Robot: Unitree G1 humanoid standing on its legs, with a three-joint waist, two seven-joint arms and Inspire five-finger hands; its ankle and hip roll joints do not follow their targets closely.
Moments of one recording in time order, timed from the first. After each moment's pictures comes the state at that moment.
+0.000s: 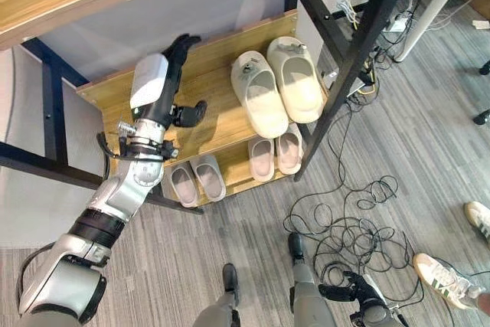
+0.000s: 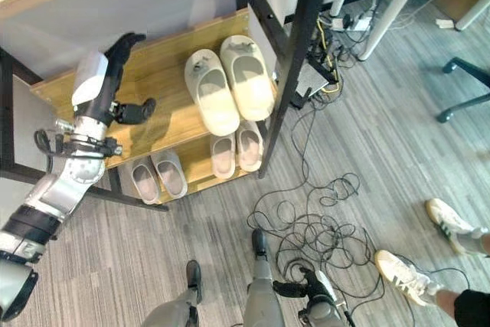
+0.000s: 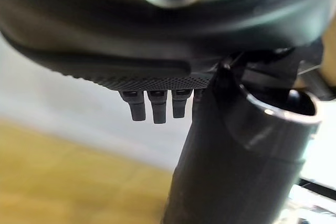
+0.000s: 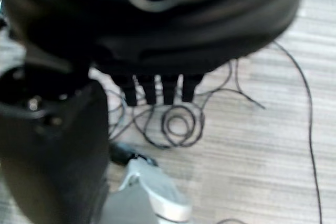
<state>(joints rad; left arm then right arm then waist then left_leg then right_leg) -0.60 0.65 -0.35 0.39 0.26 -0.12 0.44 -0.13 -0.34 0.29 1.21 -0.02 -0.08 -0.20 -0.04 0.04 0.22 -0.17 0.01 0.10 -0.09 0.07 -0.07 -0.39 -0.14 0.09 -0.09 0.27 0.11</state>
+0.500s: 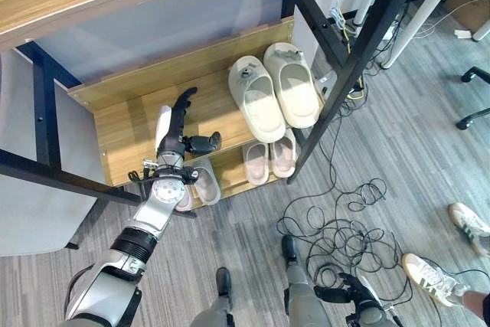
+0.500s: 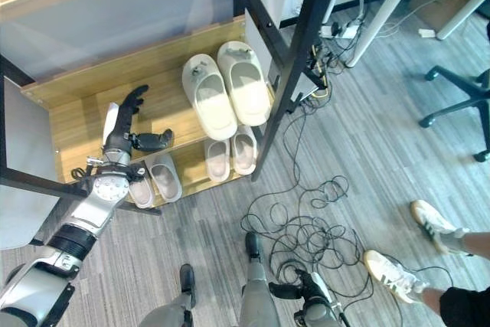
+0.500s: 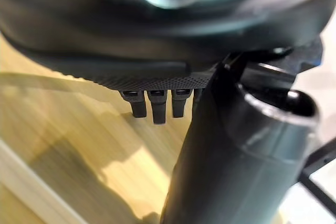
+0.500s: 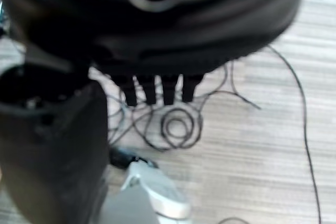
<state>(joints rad) -0.56 0.42 -0.32 0.50 -0.11 -0.13 0.40 -0.11 -0.30 0.30 1.21 -0.02 -0.06 -0.20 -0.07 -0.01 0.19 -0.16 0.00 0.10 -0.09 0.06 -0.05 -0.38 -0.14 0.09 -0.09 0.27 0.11</state>
